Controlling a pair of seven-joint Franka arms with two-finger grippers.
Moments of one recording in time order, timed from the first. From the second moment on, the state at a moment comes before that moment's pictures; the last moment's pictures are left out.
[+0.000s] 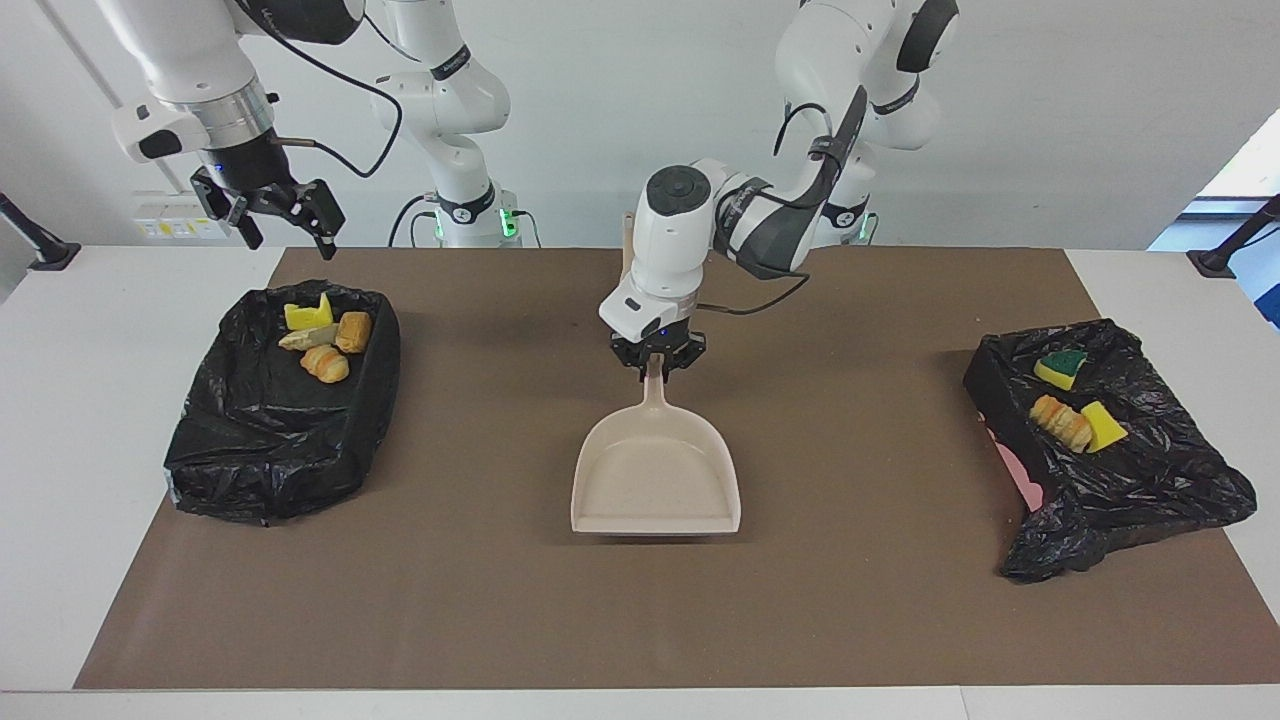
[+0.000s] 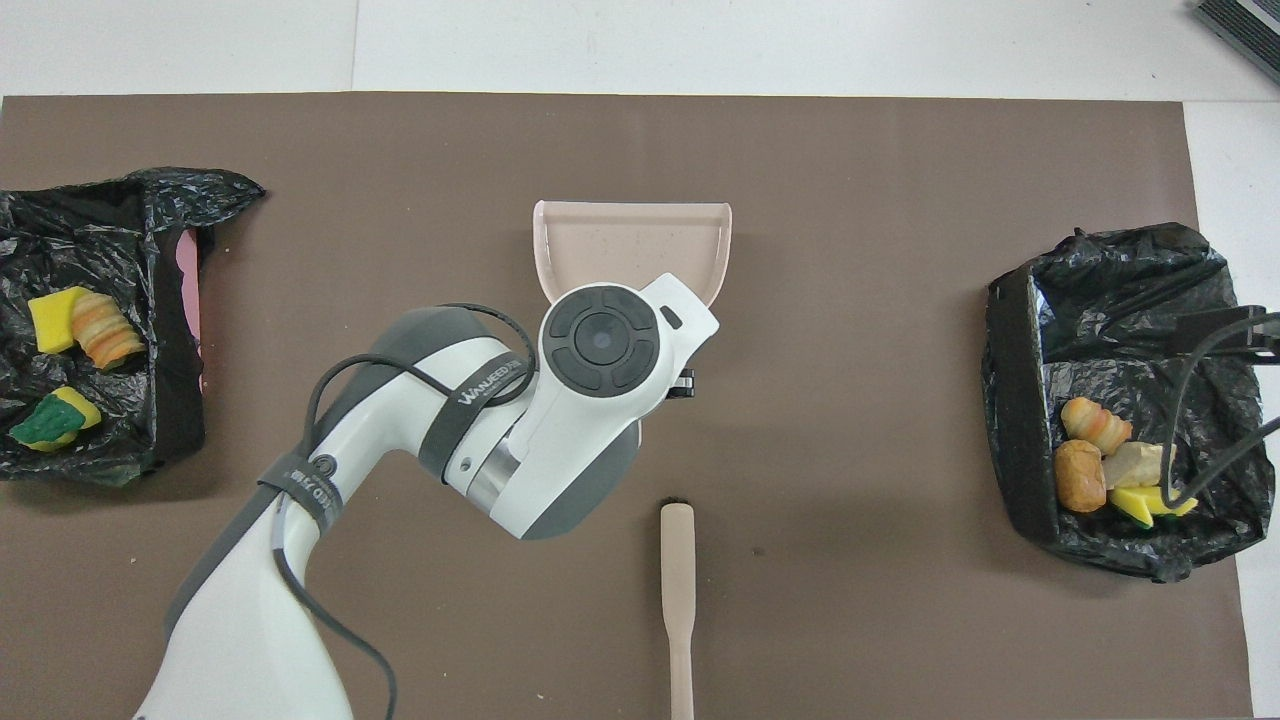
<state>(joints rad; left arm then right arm) -0.59 0.47 -0.19 -1.54 0.05 2.06 -0.73 0.01 -0.13 -0.08 -1.68 -0.05 1.54 0.12</state>
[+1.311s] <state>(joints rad) -0.55 0.37 -0.16 -1.60 0.07 2.00 -0.71 -0.01 -0.19 -0.03 -1.68 -0.02 1.52 0.12</state>
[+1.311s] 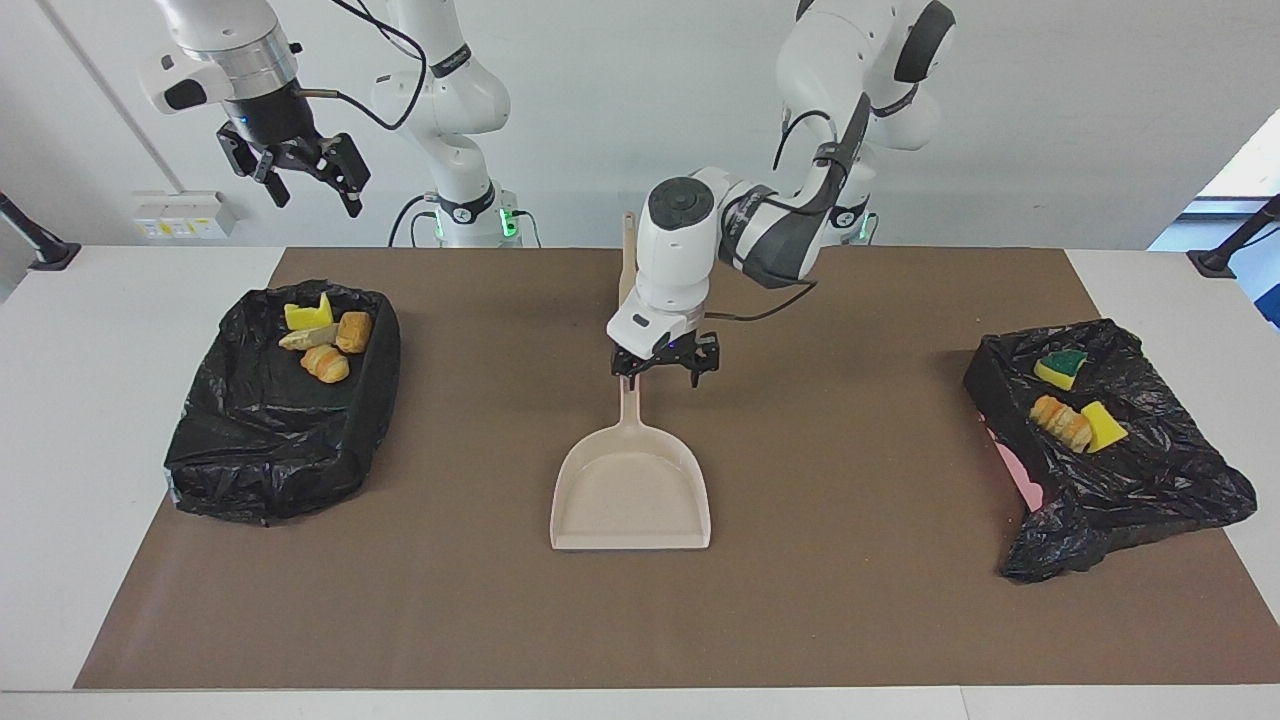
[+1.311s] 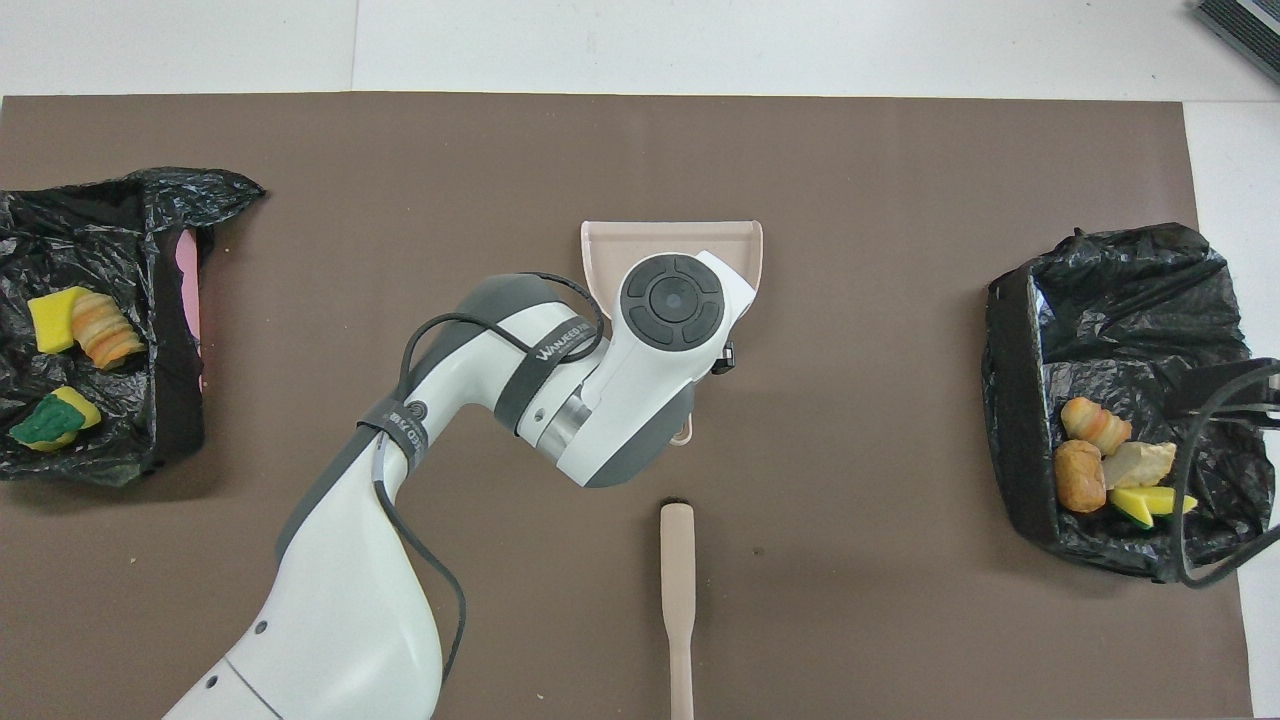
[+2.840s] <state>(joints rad) -0.01 -0.05 -0.14 -1.47 -0.01 1.42 0.09 -0.02 -0.18 -0.02 -1.68 -0.01 1.54 0.09</state>
